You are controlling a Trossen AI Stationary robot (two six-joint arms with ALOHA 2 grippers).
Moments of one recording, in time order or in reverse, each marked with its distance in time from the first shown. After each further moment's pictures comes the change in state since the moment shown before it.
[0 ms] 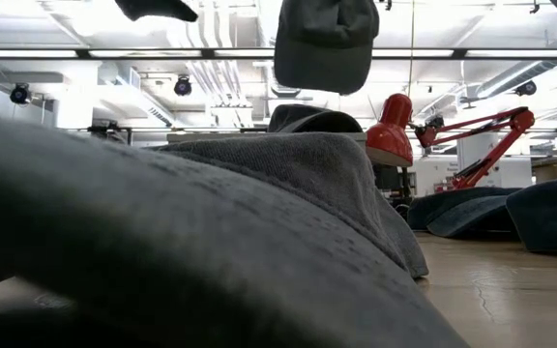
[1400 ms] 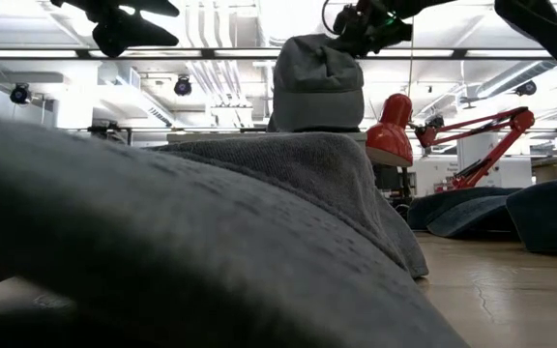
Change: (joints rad) left arm 0.000 -0.183 -0.268 0.184 0.049 -0.139; right arm -0.111 0.219 0.000 0.048 -0.015 -0.069
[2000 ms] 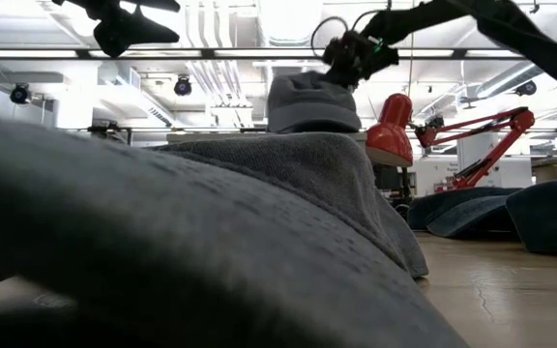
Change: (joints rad) left arm 0.000 0.000 0.000 0.019 0.021 -0.015; right arm -0.008 0.124 -0.002 0.048 0.076 0.003
